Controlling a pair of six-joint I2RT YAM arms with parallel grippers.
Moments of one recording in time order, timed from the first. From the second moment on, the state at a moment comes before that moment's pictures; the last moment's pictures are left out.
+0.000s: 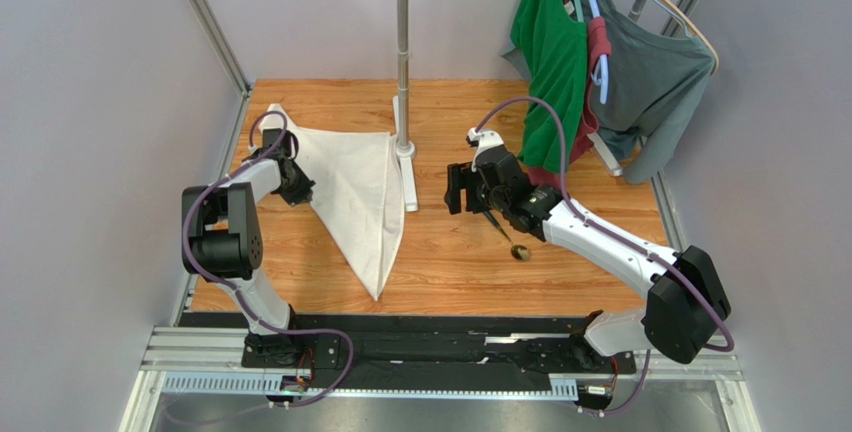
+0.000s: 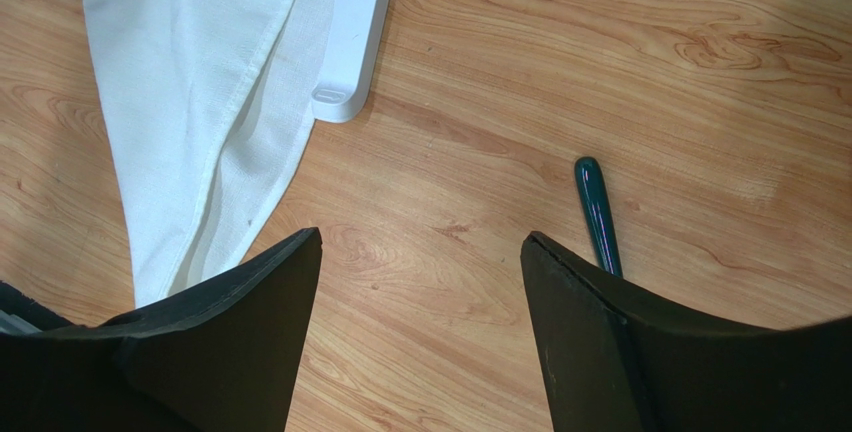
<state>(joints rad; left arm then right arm) 0.09 1.74 1.03 -0.39 -0.05 -0.61 0.72 1.37 1.00 -0.27 0.12 0.41</state>
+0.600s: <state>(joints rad) 0.26 1.54 0.86 -0.47 -0.02 -0.59 0.73 1.41 1.00 -0.24 0.08 0.41</state>
